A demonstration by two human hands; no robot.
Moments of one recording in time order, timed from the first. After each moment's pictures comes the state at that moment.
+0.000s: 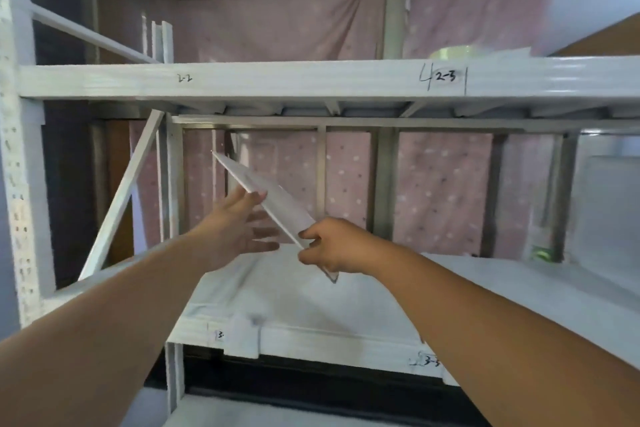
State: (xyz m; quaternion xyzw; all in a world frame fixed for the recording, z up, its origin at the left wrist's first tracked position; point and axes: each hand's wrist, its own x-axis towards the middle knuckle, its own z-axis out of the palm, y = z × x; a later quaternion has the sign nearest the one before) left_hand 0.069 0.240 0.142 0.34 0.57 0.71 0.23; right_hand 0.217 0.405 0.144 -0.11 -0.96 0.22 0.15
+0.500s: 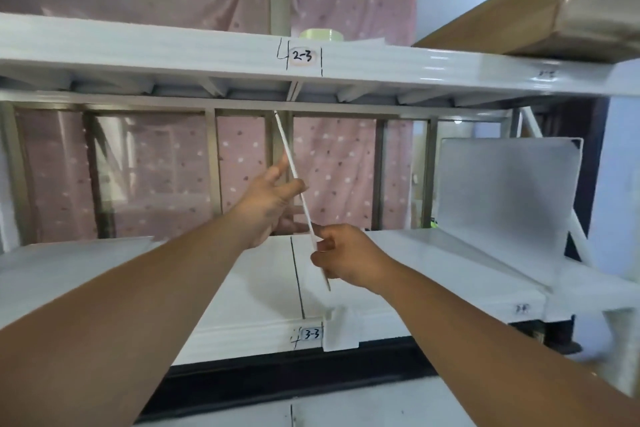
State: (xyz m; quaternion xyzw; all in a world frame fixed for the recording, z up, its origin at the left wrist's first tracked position) left_hand 0.228 0.424 0.158 0.45 0.56 0.64 0.26; right_hand 0.371 0.513 0.093 -0.22 -0.84 0.42 0.28
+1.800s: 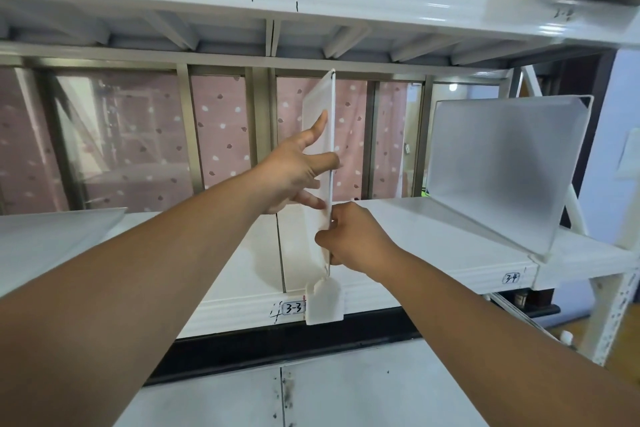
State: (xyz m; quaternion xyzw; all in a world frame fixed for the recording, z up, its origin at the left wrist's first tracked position) left_hand 0.263 0.470 0.158 0.49 0.59 0.57 0.30; right_hand 0.390 0.518 0.079 -0.32 -0.82 0.36 0.32
